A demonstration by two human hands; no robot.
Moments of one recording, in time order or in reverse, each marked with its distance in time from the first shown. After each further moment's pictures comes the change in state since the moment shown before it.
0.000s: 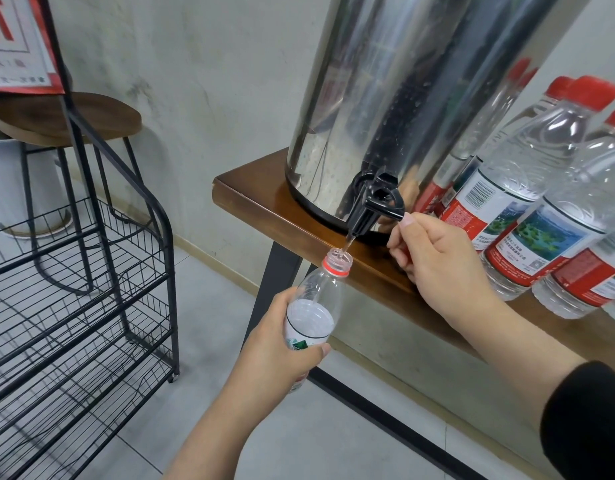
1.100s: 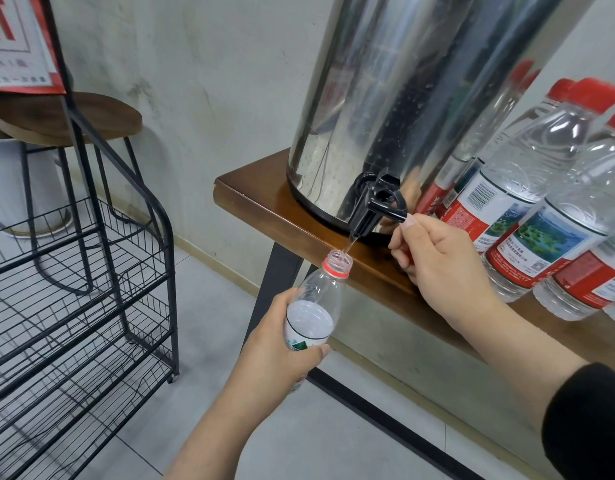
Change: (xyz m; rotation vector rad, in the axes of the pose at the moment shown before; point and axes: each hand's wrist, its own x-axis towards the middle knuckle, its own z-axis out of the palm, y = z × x) left_hand 0.001 -0.003 0.000 -0.012 0.002 -0.012; right_hand 0.001 0.002 0.000 0.012 -0.006 0.018
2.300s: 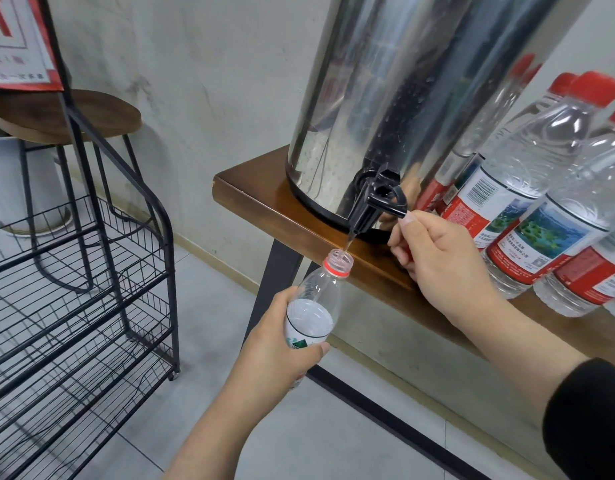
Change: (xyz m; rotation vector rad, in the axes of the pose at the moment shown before) left_hand 0.000 0.000 0.000 0.039 -0.001 -0.007; right_hand 0.000 0.000 0.000 -0.017 0.000 -0.024
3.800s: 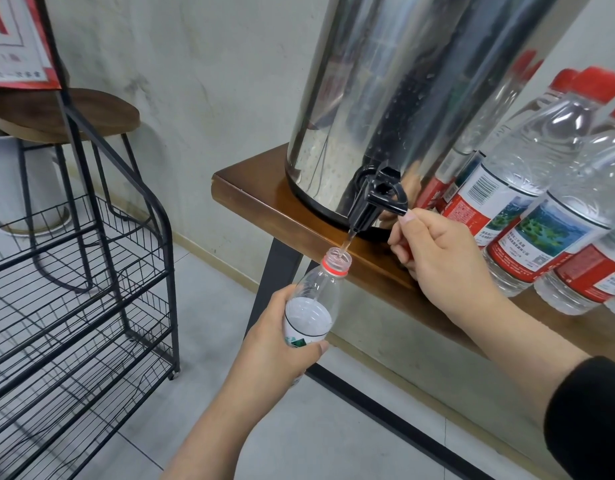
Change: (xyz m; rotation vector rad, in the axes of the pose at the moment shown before) left_hand -0.001 0.000 -0.001 -0.034 0.014 0.021; right_hand -0.001 -0.002 0.000 -0.014 0.008 0.005
